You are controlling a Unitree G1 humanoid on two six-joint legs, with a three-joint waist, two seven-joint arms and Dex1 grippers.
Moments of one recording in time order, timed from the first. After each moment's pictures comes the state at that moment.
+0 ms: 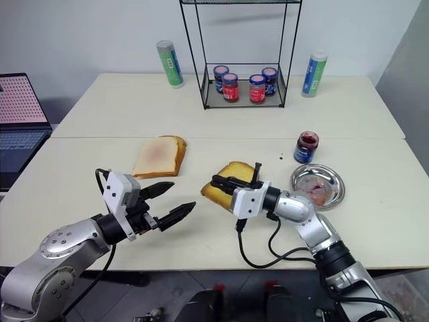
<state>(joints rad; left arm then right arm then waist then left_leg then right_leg) 0.03 0.63 0.20 -0.63 -0.64 0.69 -0.58 -0.48 -0.37 0.37 0.11 -0.20 -0.48 0.61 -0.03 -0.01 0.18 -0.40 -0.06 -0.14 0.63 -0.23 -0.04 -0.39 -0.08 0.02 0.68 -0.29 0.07</state>
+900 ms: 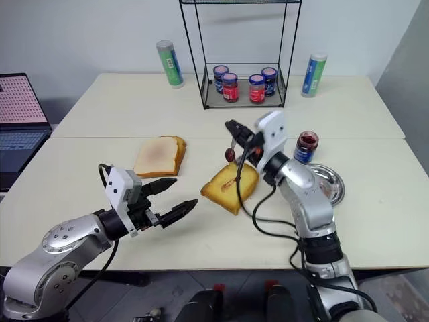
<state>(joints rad) -0.02 0.63 0.18 -0.61 -0.63 0.68 -0.60 -0.63 -0.07 -0.03 -0.11 0.43 0.55 0.37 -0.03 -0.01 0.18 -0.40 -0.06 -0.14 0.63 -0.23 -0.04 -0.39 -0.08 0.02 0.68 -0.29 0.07</state>
